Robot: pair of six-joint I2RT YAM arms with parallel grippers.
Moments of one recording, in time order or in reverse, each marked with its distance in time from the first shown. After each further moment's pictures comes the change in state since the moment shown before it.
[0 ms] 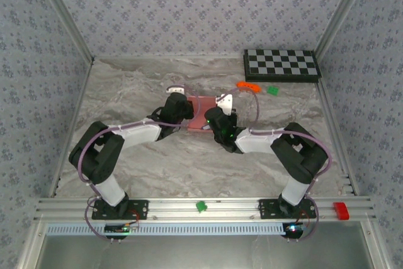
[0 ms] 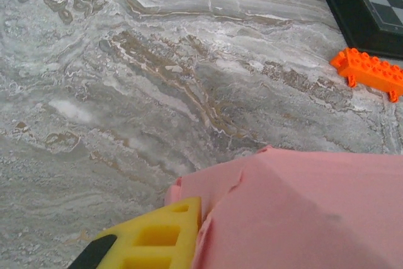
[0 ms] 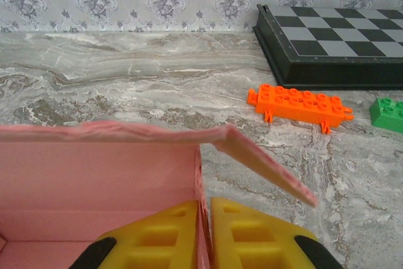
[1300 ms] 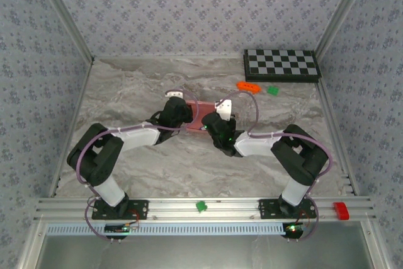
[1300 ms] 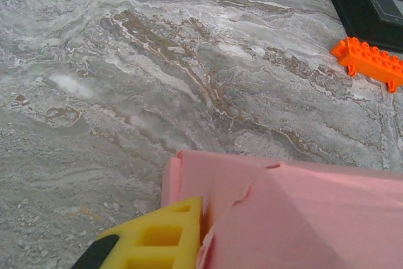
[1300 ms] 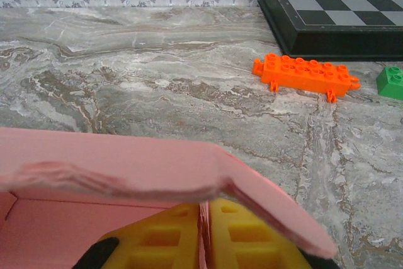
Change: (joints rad) left arm -0.006 -0.025 -0.063 0.034 0.008 -0.035; right arm 0.044 -0.012 -0.017 -0.091 0.006 0.095
